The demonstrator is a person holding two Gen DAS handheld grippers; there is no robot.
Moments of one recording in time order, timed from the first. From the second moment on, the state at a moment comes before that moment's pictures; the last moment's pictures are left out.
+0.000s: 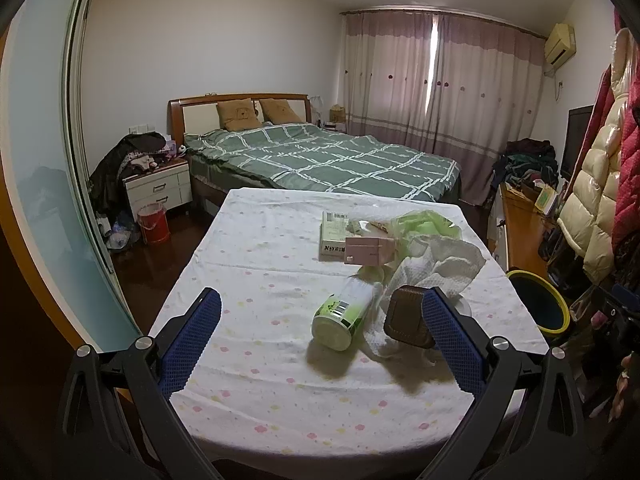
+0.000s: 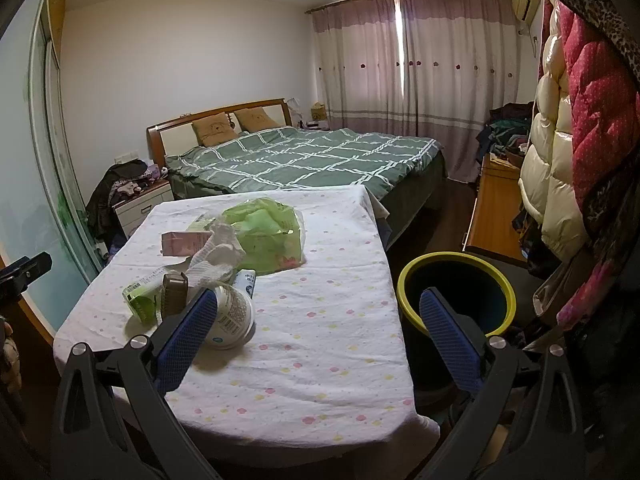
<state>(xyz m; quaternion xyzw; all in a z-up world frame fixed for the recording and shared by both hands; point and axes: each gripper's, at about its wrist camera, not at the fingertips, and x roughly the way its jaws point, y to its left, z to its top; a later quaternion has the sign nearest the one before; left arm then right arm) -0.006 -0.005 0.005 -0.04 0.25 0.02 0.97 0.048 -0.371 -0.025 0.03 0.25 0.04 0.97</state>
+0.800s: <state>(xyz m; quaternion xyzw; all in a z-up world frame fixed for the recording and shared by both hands) -0.003 -0.006 0.000 -0.04 0.25 0.03 0.97 0.050 -0.373 -0.026 0.03 0.26 0.04 0.97</state>
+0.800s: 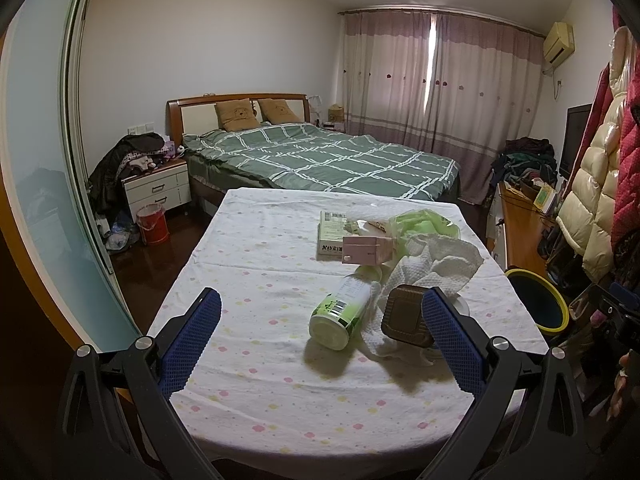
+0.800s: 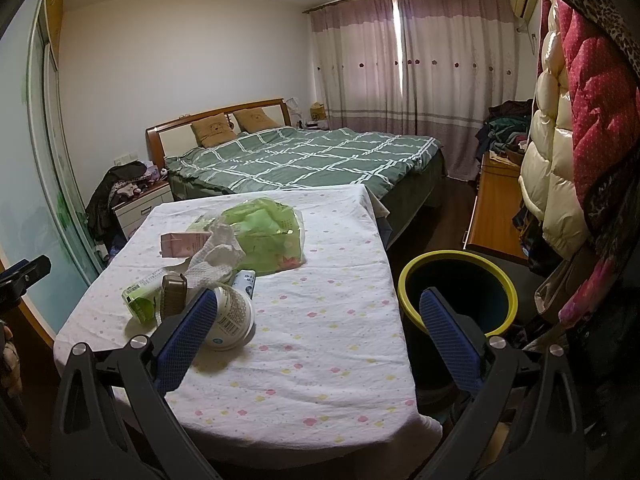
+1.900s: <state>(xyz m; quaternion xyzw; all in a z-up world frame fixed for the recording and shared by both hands) -0.003 -0.007 -0.003 -0.04 0.25 0.02 0.97 0.053 -0.373 -0.035 0.04 0.26 0.04 0.96</state>
